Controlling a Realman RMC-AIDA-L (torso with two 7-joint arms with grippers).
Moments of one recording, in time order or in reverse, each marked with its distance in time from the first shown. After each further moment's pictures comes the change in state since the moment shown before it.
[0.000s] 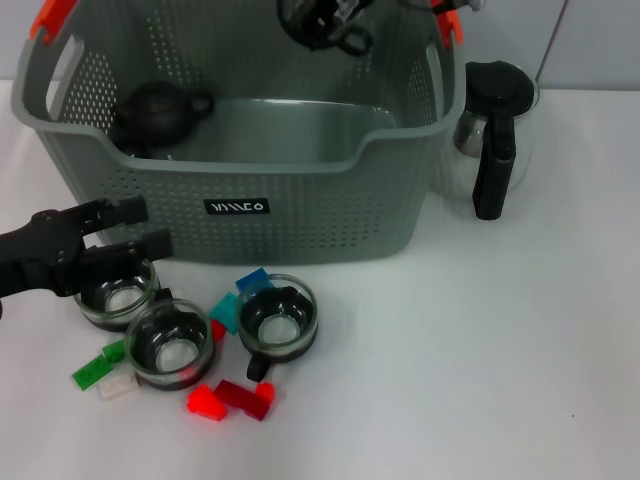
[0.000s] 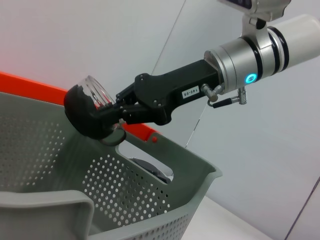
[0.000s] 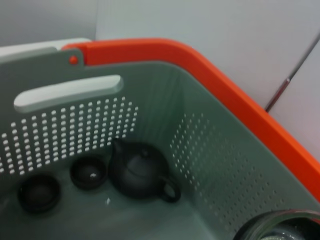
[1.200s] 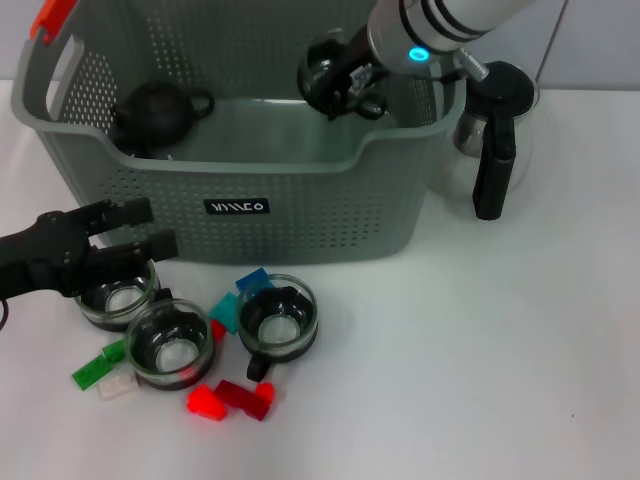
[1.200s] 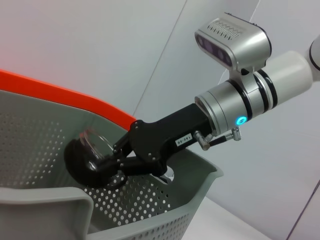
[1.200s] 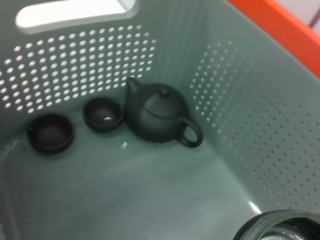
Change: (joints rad) left arm 0.000 -0.009 0.000 -0.001 0.000 -0.009 0.002; right arm 0.003 0.013 -0.035 0.191 0.037 0.095 -0.069
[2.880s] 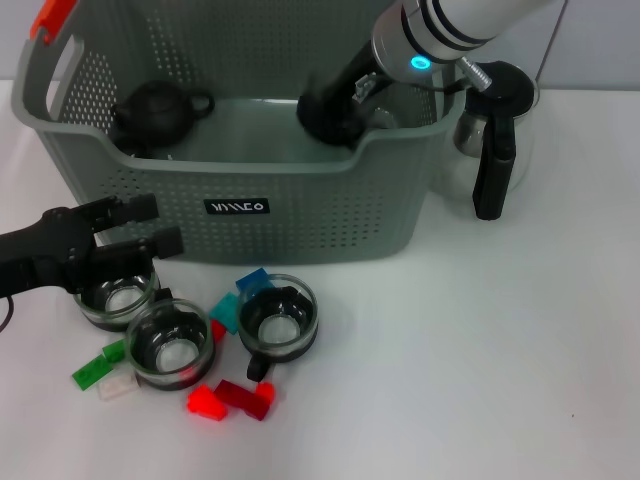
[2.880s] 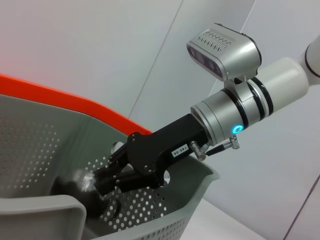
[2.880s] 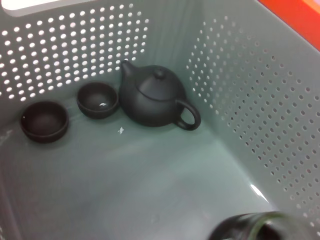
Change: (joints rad) left arm -0.010 -0.003 0.000 0.000 0.000 0.003 -0.001; right arm 0.000 -0.005 -0.060 0.013 0.002 0.004 0.094
